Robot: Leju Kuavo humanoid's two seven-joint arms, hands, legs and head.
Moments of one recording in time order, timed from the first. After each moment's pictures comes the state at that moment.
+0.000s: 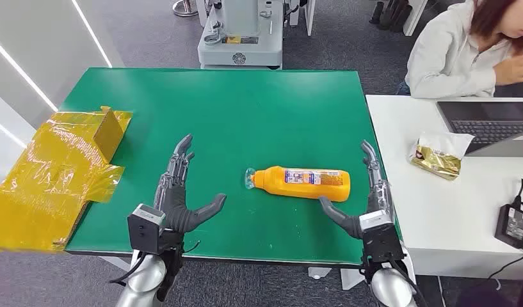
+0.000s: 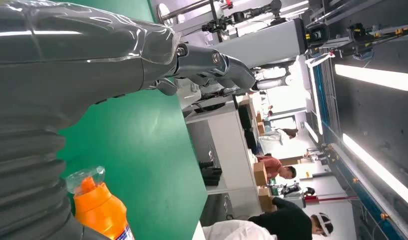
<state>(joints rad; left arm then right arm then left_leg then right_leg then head) -0.12 -0.17 -0.33 -1.32 -0.15 0.10 -0.54 -0.06 0.01 0.20 -1.61 0.37 -0.15 -0.38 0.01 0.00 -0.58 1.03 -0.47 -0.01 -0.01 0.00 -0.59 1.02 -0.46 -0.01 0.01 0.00</state>
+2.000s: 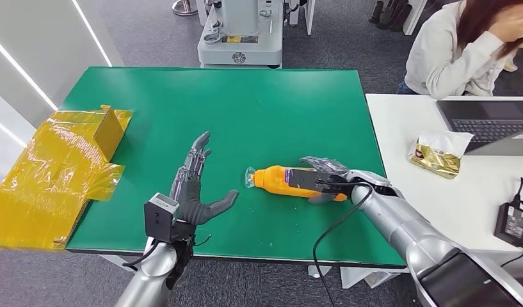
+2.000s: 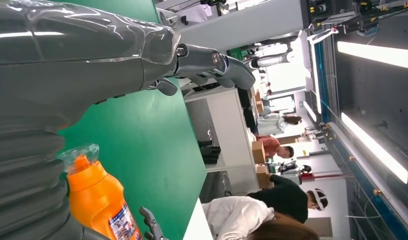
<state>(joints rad) -0.23 -0.14 -0.42 -1.17 -0.04 0.12 -0.59 -0.87 -0.13 0.83 -0.49 0.46 0.28 -0.18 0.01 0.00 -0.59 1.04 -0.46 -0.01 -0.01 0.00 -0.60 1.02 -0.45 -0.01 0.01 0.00</state>
